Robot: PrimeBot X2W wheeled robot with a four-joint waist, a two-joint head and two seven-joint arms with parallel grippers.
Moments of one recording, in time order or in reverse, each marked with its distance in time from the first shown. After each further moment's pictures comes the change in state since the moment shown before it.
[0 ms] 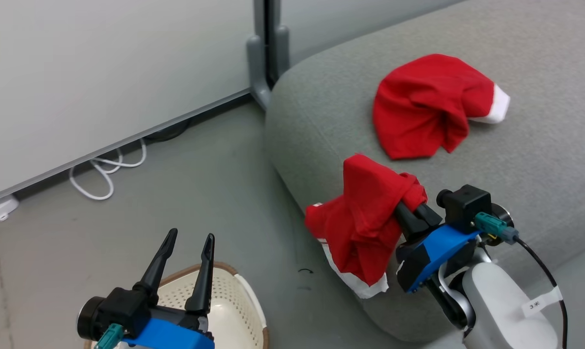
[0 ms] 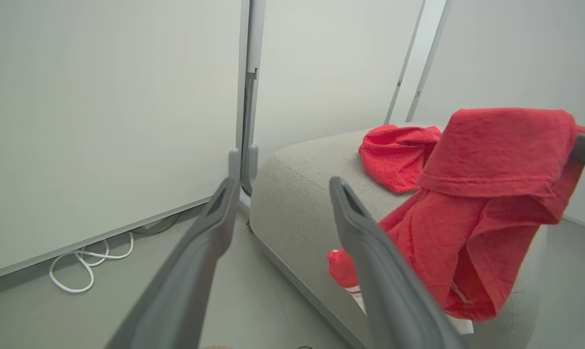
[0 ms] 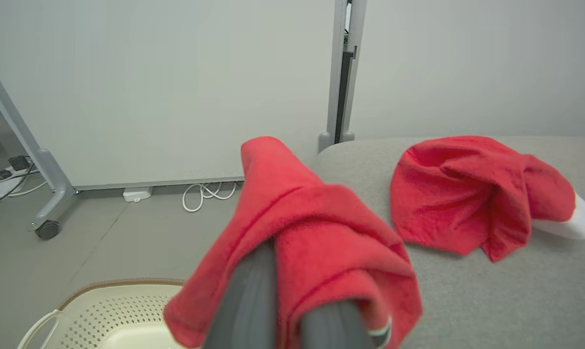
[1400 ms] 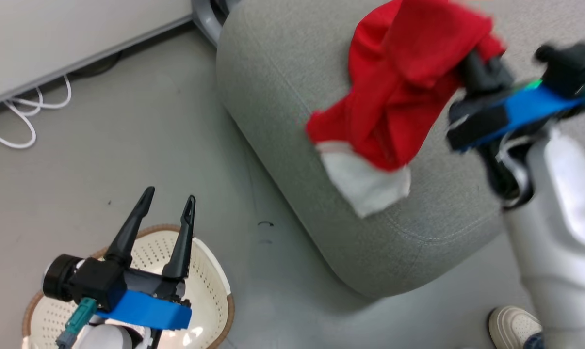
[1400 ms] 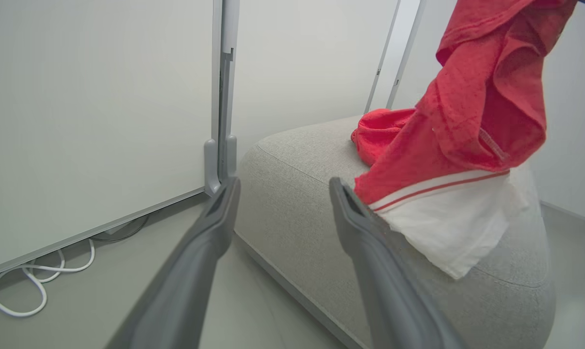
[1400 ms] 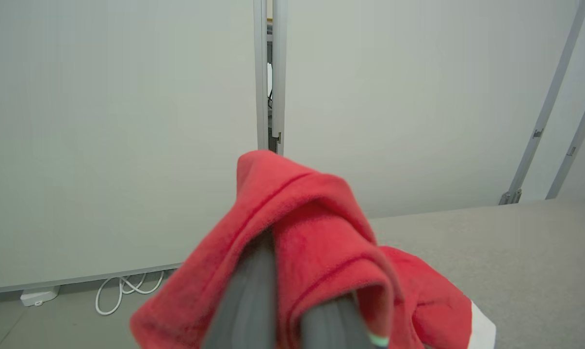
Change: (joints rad) left arm -0.088 0.094 -0.002 -0.073 0.023 0.000 0.000; right arm -0.322 0.007 -0.198 -0.018 0.053 0.000 0.004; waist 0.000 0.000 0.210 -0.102
